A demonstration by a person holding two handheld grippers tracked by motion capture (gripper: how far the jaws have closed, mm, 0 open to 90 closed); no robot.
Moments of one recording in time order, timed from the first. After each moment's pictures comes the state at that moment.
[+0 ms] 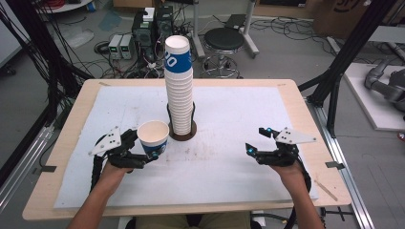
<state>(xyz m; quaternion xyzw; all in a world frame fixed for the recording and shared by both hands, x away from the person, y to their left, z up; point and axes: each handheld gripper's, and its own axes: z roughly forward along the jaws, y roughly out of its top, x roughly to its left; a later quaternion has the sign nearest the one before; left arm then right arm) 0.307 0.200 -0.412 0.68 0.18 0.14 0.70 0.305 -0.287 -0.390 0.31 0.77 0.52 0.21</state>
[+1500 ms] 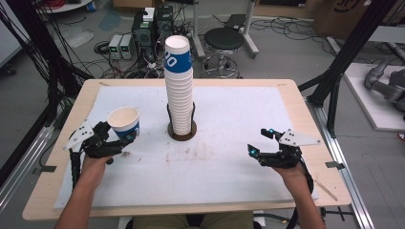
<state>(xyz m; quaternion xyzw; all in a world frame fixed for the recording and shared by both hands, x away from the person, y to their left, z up) 0.327 0.270 -0.420 0.63 0.26 0.22 0.70 0.299 -0.293 -0.388 0.31 0.76 0.53 0.21</state>
